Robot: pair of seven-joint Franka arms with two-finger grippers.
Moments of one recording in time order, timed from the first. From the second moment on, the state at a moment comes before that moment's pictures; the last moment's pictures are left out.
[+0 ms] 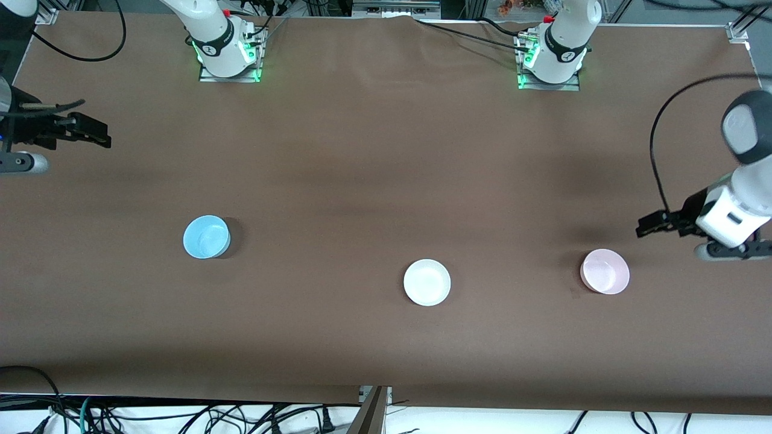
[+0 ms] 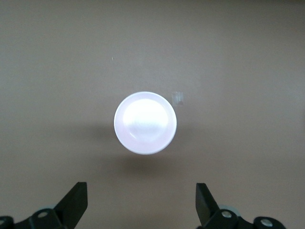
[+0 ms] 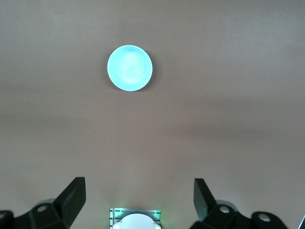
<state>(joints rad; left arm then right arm) 0.29 0.34 -0.20 -1.72 0.00 2.09 0.04 0.07 0.15 -0.05 -1.43 -0.04 1.39 -0.05</state>
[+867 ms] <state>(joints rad) 0.34 0.62 -0.20 -1.75 0.08 2.43 0.07 -0.01 0.35 -0.06 -1.44 -0.04 1.59 -0.05</state>
